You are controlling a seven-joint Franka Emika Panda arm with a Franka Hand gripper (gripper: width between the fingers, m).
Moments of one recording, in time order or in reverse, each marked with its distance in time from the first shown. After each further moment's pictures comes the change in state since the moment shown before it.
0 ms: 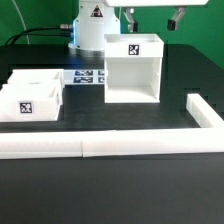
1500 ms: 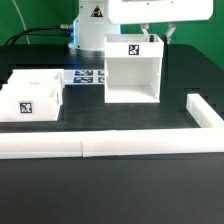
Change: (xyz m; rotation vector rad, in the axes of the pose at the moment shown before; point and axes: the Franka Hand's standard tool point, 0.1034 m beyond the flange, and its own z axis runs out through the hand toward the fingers) arm -0.024 -0.024 0.035 0.071 0.037 0.253
